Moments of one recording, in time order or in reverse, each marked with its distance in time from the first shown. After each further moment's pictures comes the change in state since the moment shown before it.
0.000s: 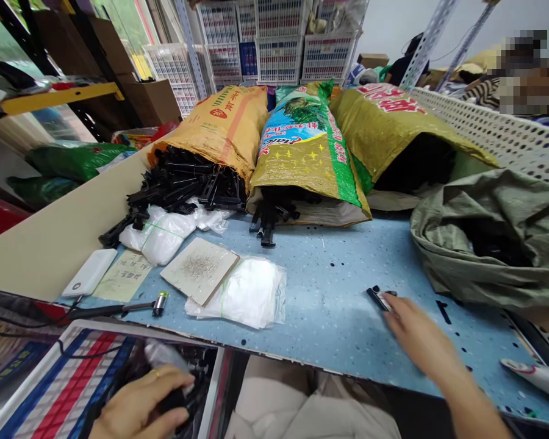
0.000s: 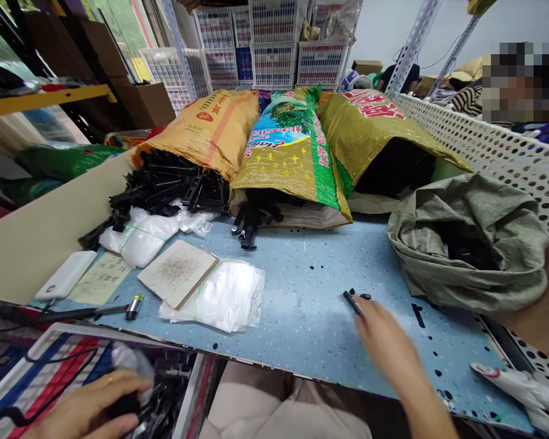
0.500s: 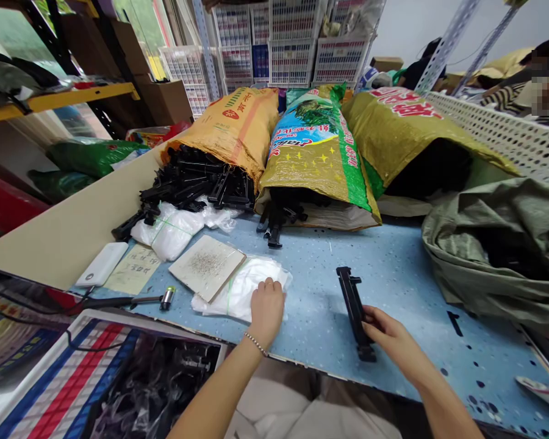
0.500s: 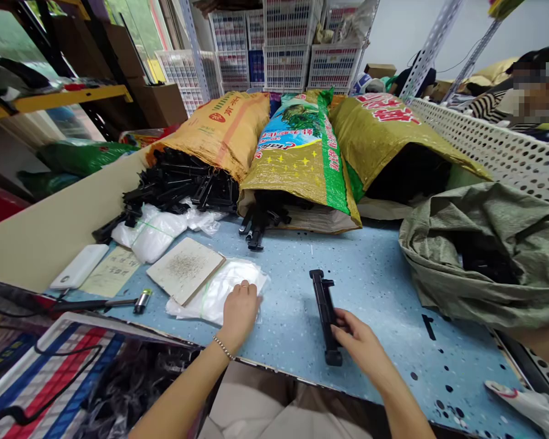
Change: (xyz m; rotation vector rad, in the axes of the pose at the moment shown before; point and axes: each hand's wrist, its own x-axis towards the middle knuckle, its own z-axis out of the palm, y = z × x) left_hand 0.183 0.105 0.135 -0.184 0.287 -0.075; right_hand 0.011 -0.021 0.035 0.643 -0.245 0.066
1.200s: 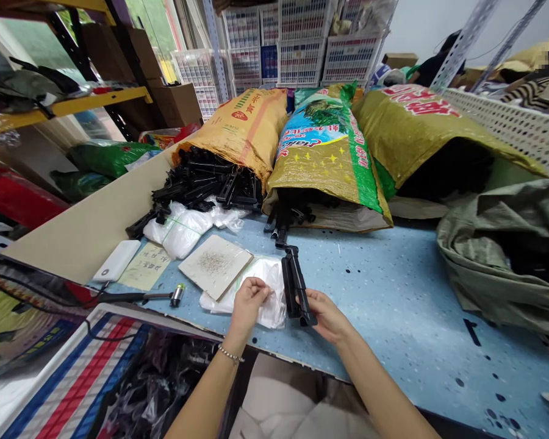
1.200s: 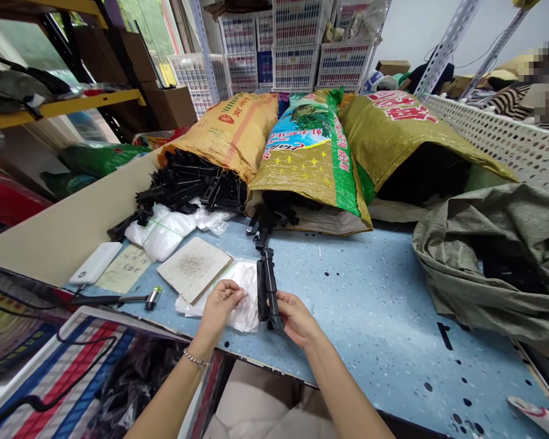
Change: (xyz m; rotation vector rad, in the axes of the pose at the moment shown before) left_hand -0.004 -0.042 -0.039 -0.992 0.062 -0.209; right_hand 0.049 -0.057 0.124 0.877 -0.495 0.188
